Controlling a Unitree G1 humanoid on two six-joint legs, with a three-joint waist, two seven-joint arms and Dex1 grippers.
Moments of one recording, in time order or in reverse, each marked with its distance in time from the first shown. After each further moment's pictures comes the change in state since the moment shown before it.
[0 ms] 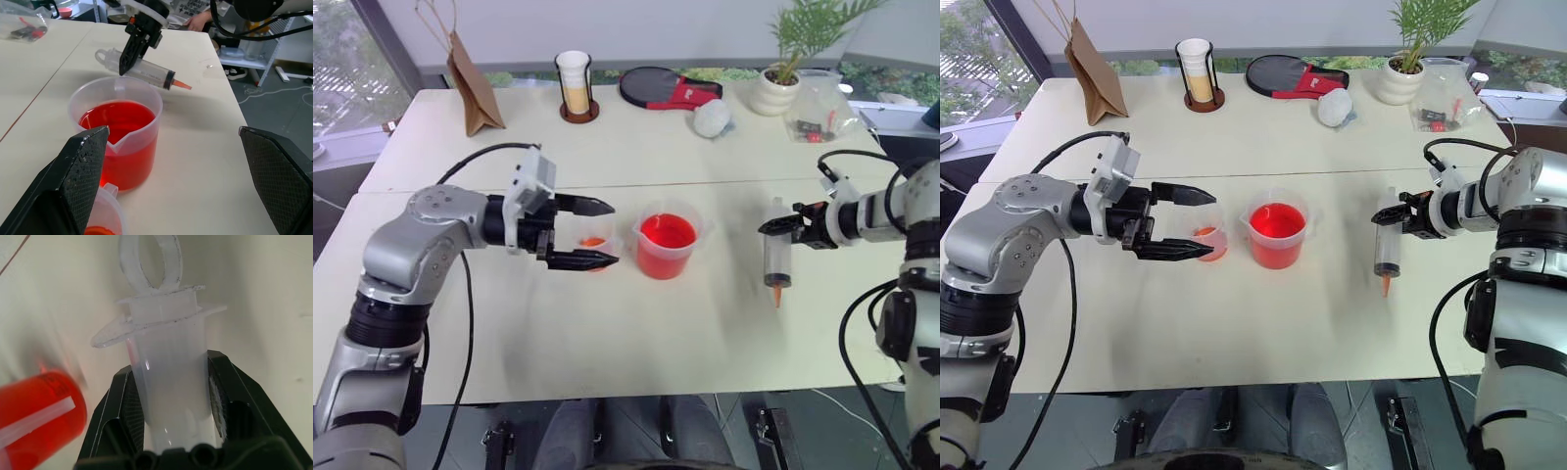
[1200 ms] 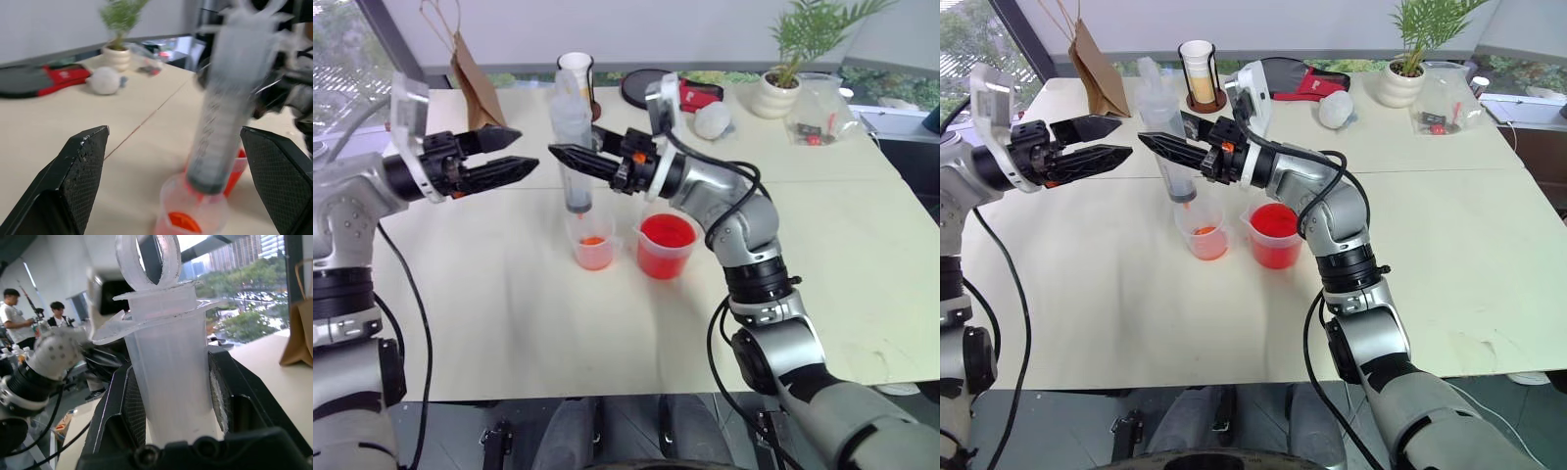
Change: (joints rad) left arm -0.098 0.068 0.329 0.339 -0.026 0.087 0.067; right arm 0.060 0.654 0.258 -0.542 0.030 -1.092 0.353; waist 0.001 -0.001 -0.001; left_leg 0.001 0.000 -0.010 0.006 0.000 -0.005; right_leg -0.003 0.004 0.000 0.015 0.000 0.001
